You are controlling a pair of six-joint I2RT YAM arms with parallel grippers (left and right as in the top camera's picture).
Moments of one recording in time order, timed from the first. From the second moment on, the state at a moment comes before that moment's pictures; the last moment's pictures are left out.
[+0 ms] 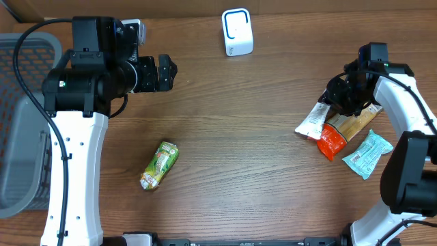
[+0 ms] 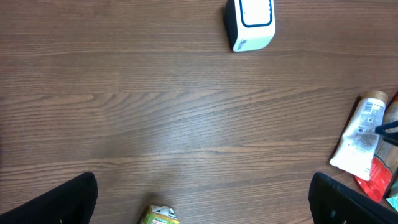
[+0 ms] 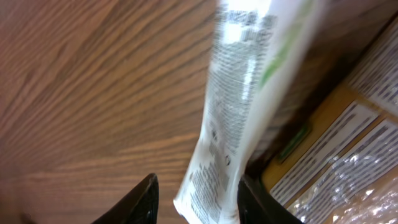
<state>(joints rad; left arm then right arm) -0.03 1.51 1.76 -1.16 0.20 -0.10 -0.10 1.88 1.39 -0.90 -0.35 0.35</state>
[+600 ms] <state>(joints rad) -0.03 1.51 1.76 -1.16 0.20 -0.10 0.21 1.72 1.49 -0.99 -0.63 0.25</state>
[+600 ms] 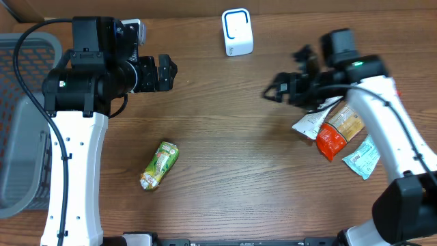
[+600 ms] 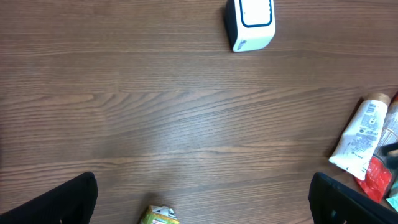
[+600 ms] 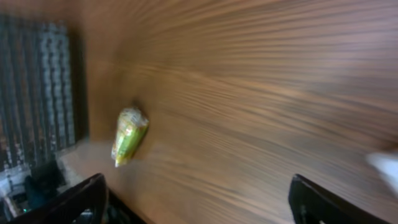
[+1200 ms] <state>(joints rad) 0.20 1.51 1.76 -1.20 0.05 -0.10 0.91 1.95 1.38 -0.36 -0.43 0.74</state>
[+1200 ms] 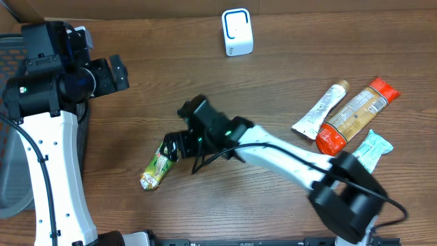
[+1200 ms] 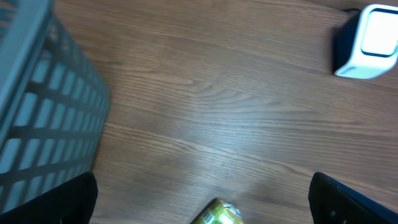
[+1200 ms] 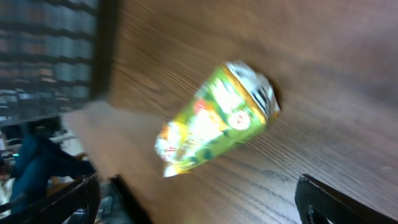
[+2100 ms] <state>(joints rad) 0.20 1.51 1.76 -1.20 0.02 -0.10 1.02 2.16 1.47 -0.34 -0.23 0.81</state>
